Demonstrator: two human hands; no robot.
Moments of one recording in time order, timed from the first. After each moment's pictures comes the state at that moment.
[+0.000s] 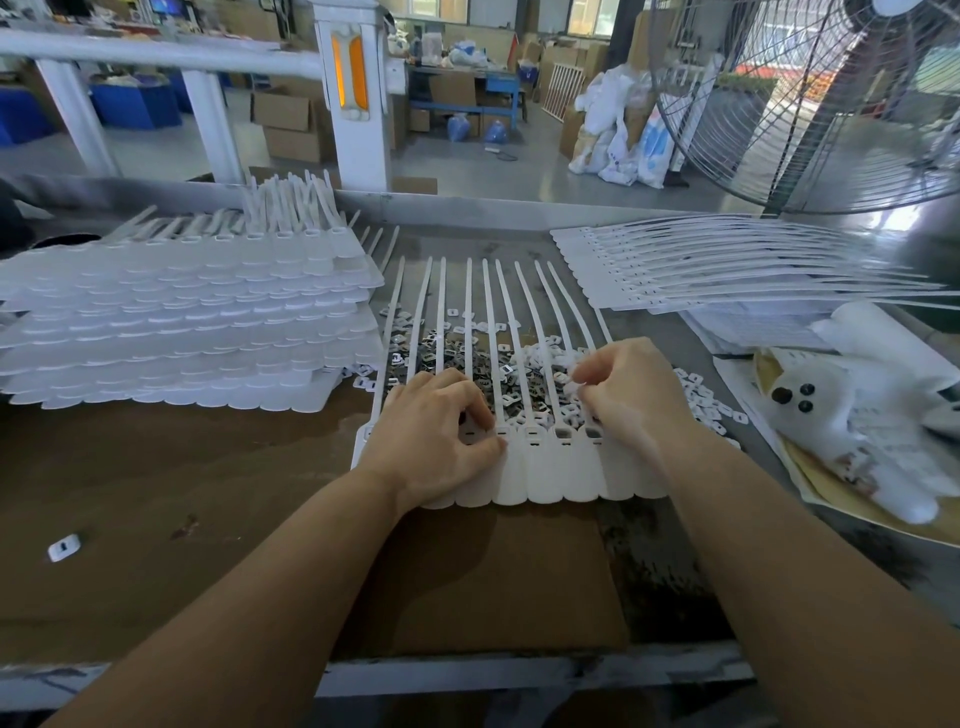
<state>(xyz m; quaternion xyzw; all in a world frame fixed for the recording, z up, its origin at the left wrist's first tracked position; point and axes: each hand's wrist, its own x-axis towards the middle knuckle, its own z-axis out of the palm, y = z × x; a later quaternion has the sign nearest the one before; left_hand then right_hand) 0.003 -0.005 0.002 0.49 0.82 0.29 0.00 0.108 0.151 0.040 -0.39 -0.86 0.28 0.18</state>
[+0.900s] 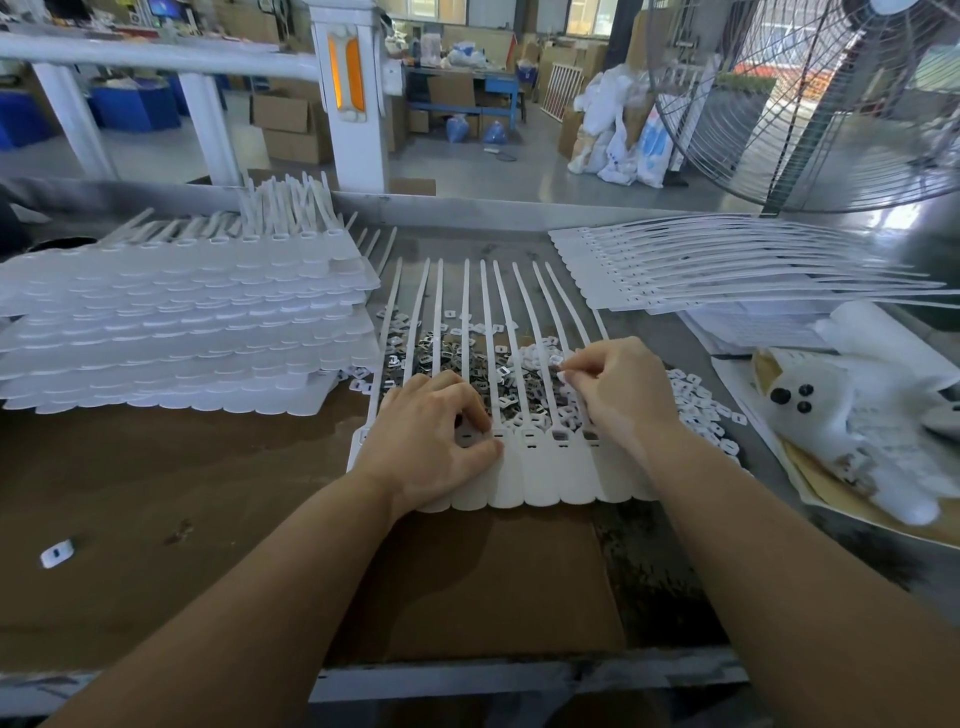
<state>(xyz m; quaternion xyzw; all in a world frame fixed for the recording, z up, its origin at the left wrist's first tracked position) 0.002 -0.004 0.001 0.50 0.82 0.30 0.00 0.100 0.160 0.027 -0.33 -0.88 0.25 0.24</state>
